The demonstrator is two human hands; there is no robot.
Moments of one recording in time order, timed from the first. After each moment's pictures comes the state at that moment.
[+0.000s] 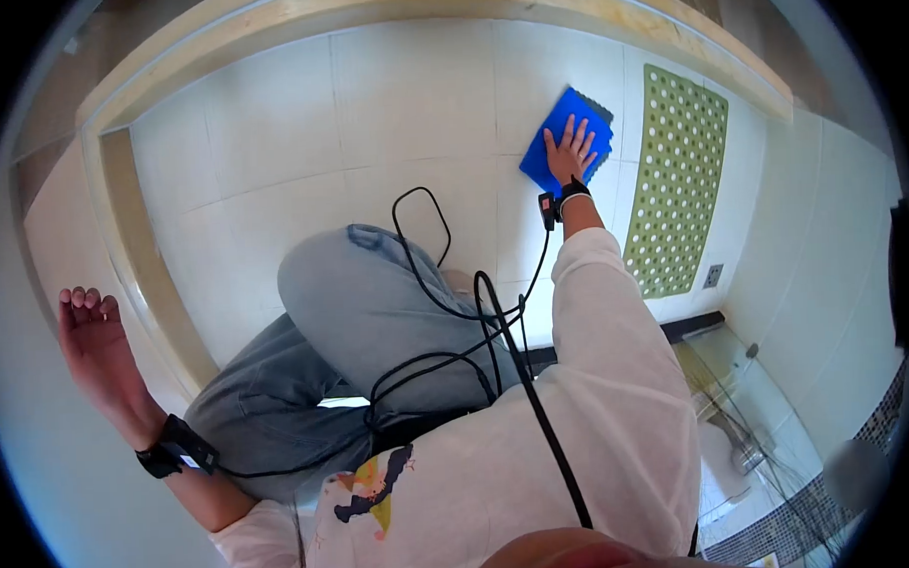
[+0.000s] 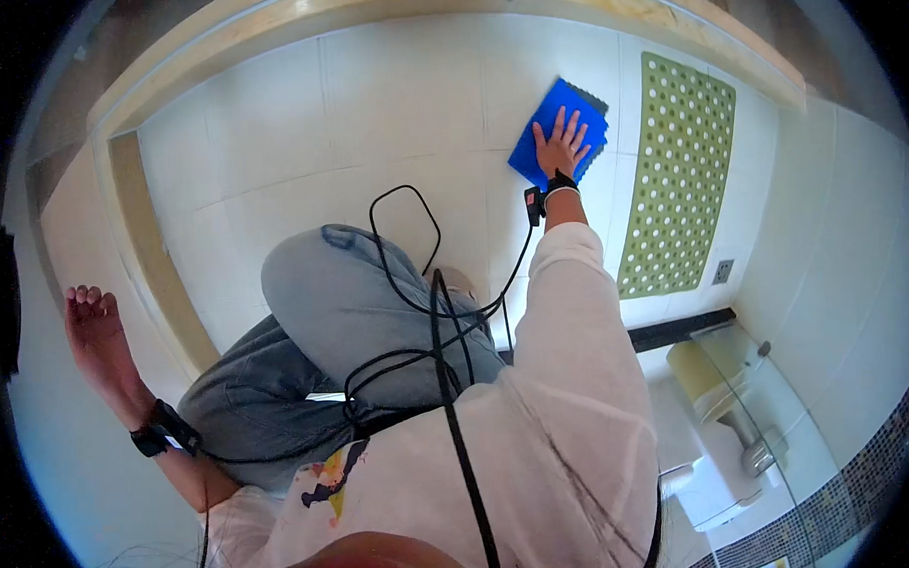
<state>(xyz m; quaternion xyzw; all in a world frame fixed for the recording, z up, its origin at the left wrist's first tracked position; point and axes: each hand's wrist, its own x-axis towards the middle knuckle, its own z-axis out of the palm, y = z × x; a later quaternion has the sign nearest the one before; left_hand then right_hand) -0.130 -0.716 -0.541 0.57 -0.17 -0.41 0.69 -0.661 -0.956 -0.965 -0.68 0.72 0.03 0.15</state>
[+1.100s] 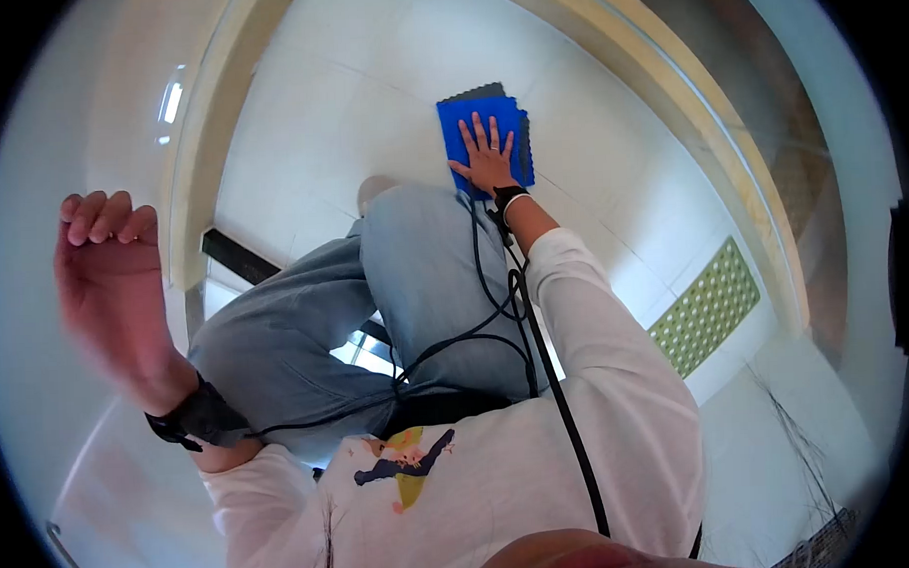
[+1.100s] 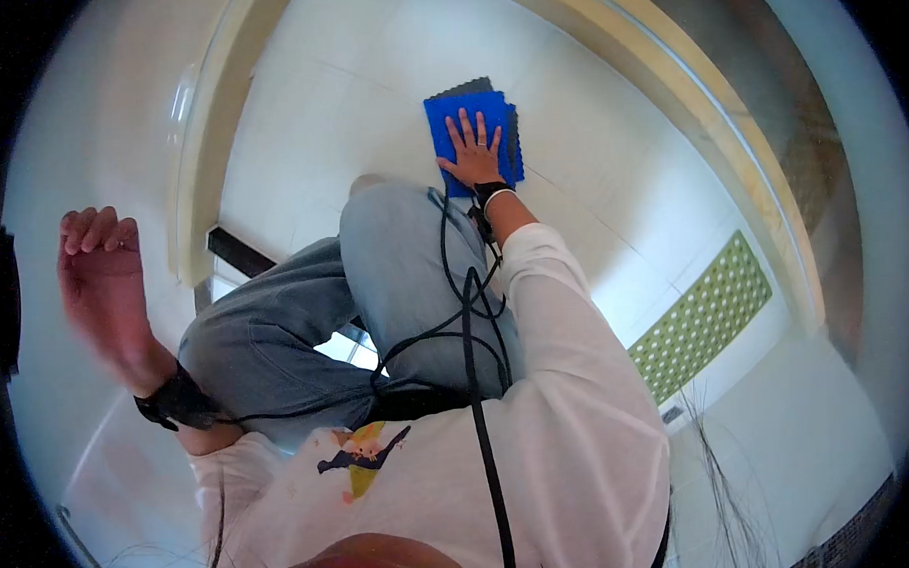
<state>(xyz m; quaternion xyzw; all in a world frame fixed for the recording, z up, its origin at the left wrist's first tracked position) -0.191 -0.629 -0.505 0.42 -0.08 -0.31 0.85 -0.366 -0.828 -0.973 -0.95 0.18 0.10 0.23</state>
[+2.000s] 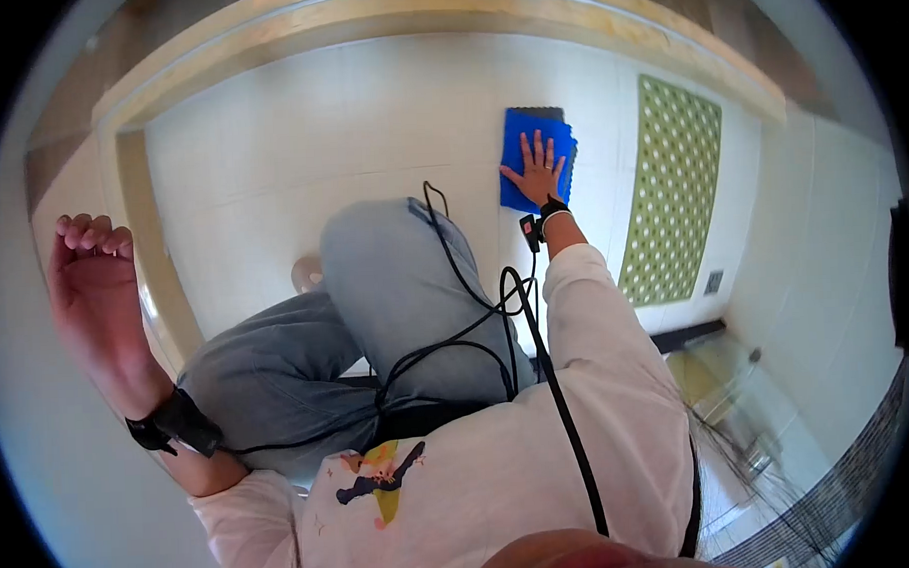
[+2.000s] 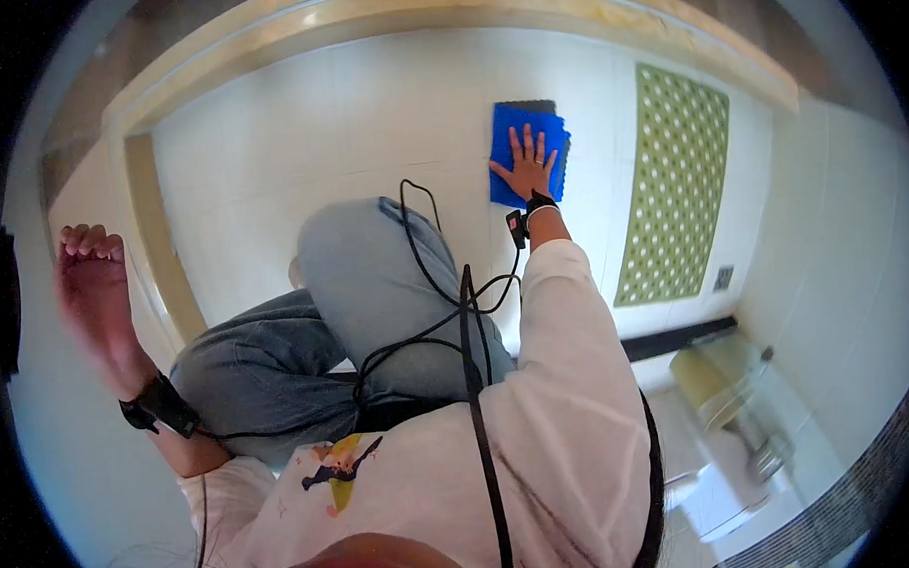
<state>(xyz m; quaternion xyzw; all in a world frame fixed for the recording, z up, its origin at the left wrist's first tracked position) -0.232 -0.732 -0.506 0.41 -0.21 -0.49 0.74 -0.642 -0.914 -0.964 -0.82 0.55 0.04 0.15</state>
